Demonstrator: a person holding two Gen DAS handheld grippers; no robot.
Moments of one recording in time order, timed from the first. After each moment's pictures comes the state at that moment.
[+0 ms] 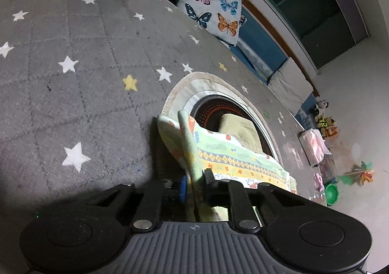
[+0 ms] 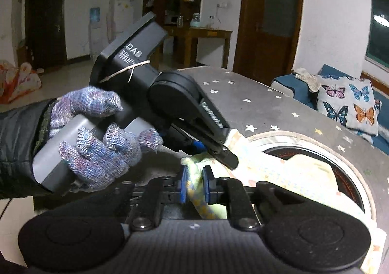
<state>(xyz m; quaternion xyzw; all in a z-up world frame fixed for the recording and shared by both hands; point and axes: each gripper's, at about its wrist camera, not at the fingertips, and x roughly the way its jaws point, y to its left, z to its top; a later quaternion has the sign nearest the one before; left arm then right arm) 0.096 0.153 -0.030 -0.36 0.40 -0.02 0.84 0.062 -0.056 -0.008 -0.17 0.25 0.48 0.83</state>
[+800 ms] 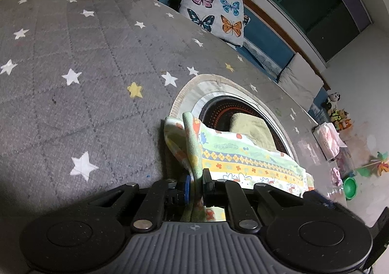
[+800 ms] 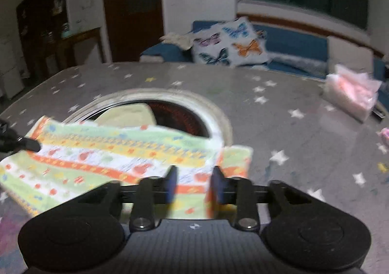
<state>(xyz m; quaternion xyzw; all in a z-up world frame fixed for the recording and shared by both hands) 0.097 0.141 -0.031 -0.30 0.40 0.00 0.86 0.174 -0.220 -0.047 -0.05 0.32 0.21 0.92</state>
